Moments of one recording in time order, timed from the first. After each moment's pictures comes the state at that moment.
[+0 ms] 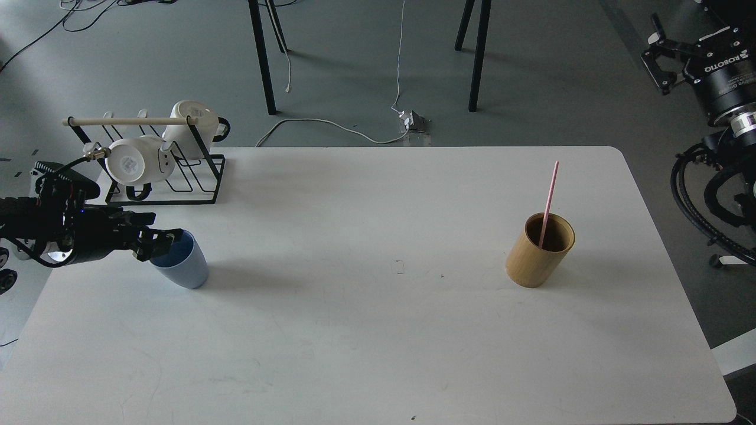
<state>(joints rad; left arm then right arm) -0.80 0.86 -0.20 -0.94 1.87 -0.15 -0.46 0.67 -0.56 1.08 0.90 0.28 0.49 0.13</state>
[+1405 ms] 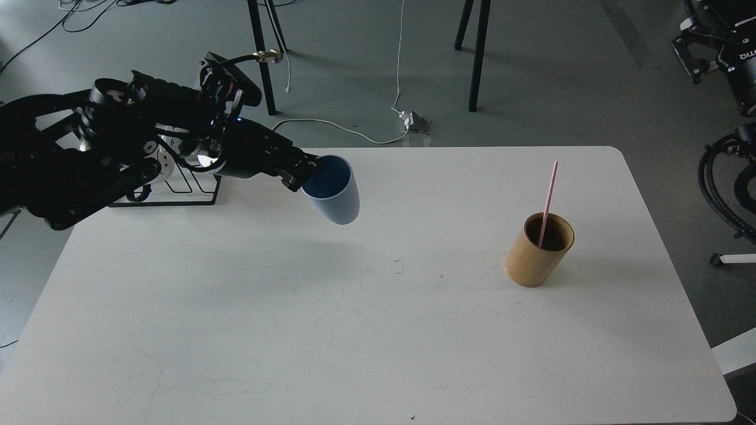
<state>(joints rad) -1.24 0.48 -0.20 -1.14 1.88 -0.49 -0.42 0.68 -0.64 1.10 0.89 0.28 0.49 0.13</state>
